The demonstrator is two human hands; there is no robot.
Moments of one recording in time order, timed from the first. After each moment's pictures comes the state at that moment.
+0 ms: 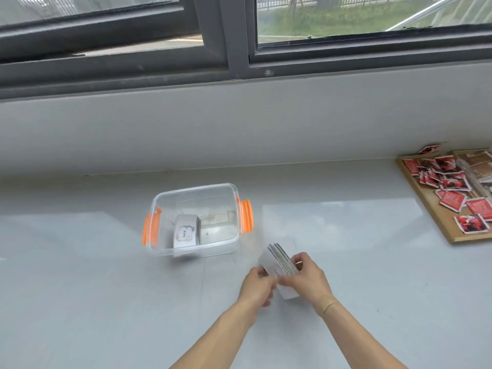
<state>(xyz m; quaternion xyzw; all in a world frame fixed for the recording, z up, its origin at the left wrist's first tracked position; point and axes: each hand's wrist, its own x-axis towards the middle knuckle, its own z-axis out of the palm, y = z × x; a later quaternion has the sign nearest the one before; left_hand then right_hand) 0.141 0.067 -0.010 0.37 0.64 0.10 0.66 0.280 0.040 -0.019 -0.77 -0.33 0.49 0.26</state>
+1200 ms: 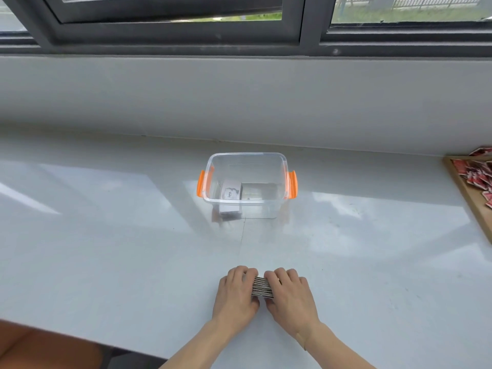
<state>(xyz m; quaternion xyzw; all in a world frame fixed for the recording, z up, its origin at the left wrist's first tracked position) -0.008 -0.030 -0.055 0.78 0.59 0.03 0.21 0.148 -0.053 -0.037 -0.64 -0.76 0.13 0.03</state>
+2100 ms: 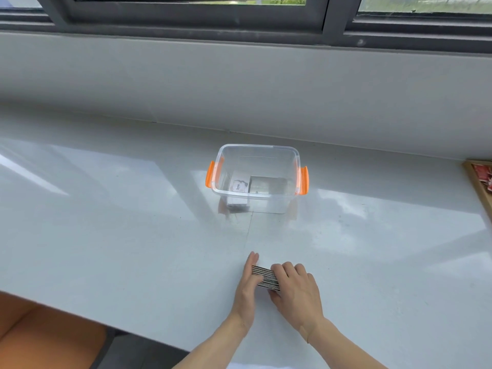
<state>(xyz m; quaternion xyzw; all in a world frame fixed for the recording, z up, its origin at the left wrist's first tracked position) 0.011 -0.045 -0.043 0.33 0.57 0.37 0.65 0.150 -0.045 -0.037 -0.64 -0.75 0.13 0.02</state>
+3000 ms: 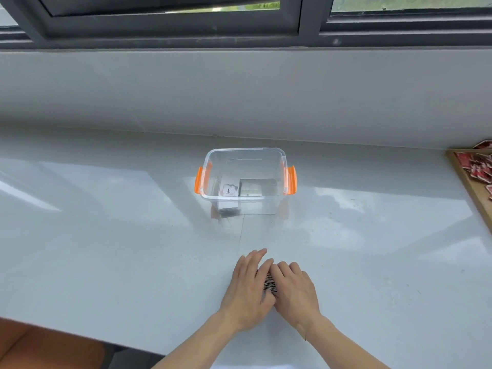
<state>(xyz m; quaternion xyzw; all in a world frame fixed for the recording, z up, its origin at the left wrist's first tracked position) 0.008 -0.031 -0.042 0.83 0.50 0.07 0.25 0.155 -0.045 -0.041 -0.65 -0.75 0.14 0.08</state>
